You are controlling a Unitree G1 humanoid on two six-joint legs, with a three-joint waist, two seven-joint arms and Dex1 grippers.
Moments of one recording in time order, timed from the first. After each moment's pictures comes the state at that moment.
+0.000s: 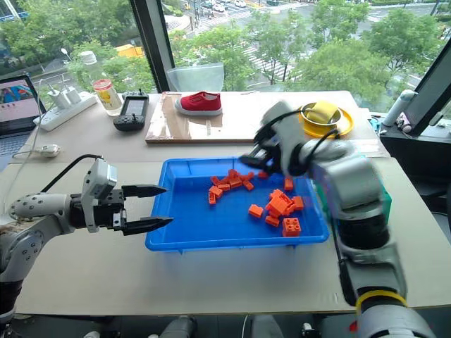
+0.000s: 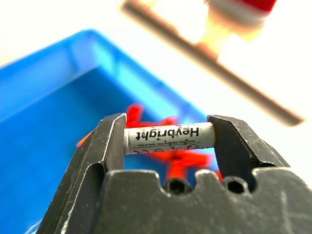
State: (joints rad) left arm -0.30 0.89 0.14 -0.35 -0.71 0.66 -1.04; right arm -0.95 -0.70 -0.06 -0.28 0.25 1.18 0.69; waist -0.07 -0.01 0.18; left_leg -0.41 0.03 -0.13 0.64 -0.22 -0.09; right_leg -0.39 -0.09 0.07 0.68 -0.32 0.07
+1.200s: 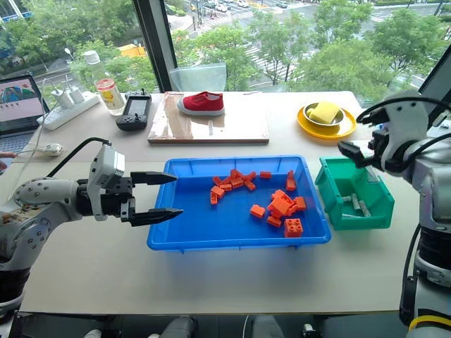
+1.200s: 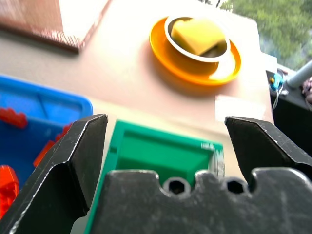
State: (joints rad) left arm -0.42 0.87 0.09 -0.38 -0.69 0.66 -1.03; right arm -0.73 -0.86 -0.30 -0.27 0.32 1.12 0.58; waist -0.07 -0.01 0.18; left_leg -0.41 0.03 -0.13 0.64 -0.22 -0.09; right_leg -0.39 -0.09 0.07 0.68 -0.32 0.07
